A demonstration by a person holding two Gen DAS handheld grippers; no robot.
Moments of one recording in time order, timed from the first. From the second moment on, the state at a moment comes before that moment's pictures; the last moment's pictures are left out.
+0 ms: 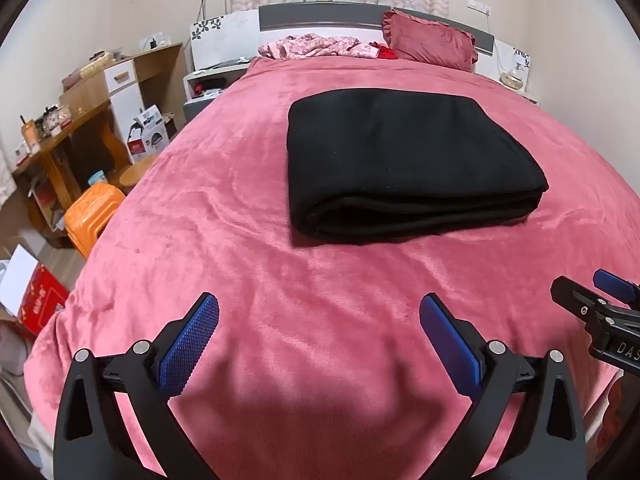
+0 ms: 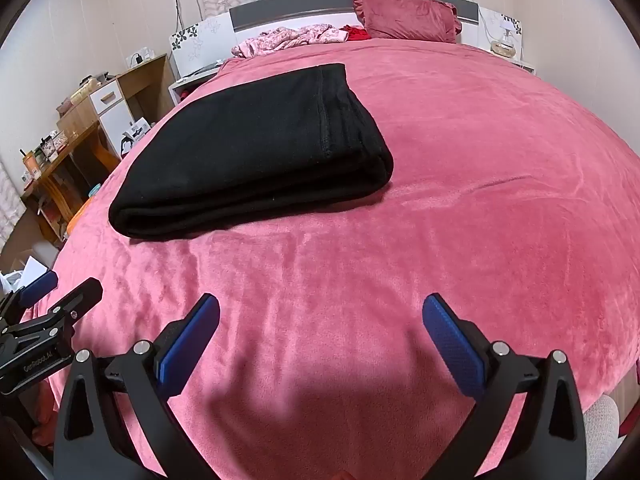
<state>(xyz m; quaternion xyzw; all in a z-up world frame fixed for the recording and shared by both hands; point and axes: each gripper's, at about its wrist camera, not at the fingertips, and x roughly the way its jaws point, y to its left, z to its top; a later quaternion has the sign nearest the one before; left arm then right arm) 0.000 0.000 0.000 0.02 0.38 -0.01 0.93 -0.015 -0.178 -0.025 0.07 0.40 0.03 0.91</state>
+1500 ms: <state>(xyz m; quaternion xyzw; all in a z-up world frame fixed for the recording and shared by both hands) -0.002 0.000 0.002 0.01 0.37 -0.01 0.93 -0.014 -0.178 -0.024 0.07 0.40 0.03 0.92</state>
